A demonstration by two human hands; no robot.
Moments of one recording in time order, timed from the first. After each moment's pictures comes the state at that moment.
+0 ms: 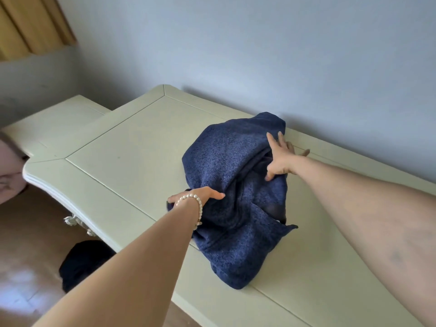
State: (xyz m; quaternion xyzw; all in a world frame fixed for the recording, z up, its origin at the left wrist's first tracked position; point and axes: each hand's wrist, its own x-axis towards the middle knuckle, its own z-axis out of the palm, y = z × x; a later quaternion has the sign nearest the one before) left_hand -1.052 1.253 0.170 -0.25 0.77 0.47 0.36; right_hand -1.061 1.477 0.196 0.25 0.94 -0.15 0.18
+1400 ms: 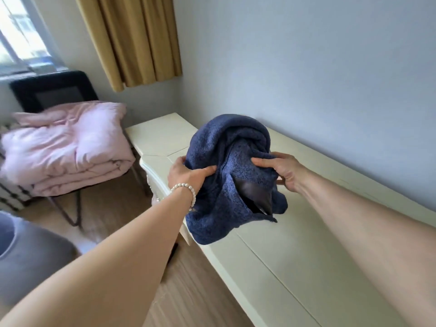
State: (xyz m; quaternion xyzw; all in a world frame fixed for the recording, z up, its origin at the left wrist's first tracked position) left_hand -1.009 1.089 0.278 -0.24 0.78 0.58 -0.07; right_hand -1.059 1.315 0.271 0.14 0.71 -0.68 0.13
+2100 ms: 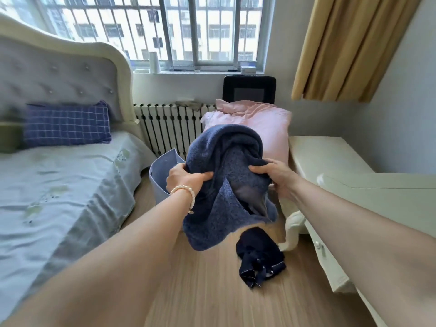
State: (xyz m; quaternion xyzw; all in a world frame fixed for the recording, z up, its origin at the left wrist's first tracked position) left_hand -0.833 0.623 0.280 -0.50 0.68 0.48 -0.24; right_hand -1.001 0.774 0.276 -0.15 0.70 -0.61 0.34
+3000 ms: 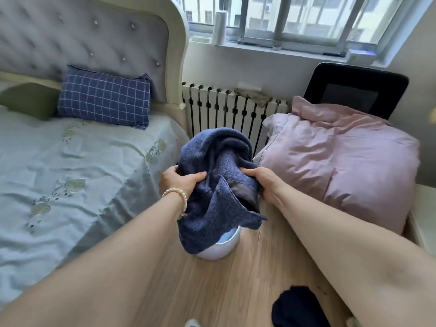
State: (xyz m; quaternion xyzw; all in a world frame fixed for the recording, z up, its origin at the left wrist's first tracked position) left_hand -0.970 0.230 0.177 -0.63 0.55 0.46 -0.29; right_hand -1.168 0.299 0.142 -0.12 0.65 -0.55 0.51
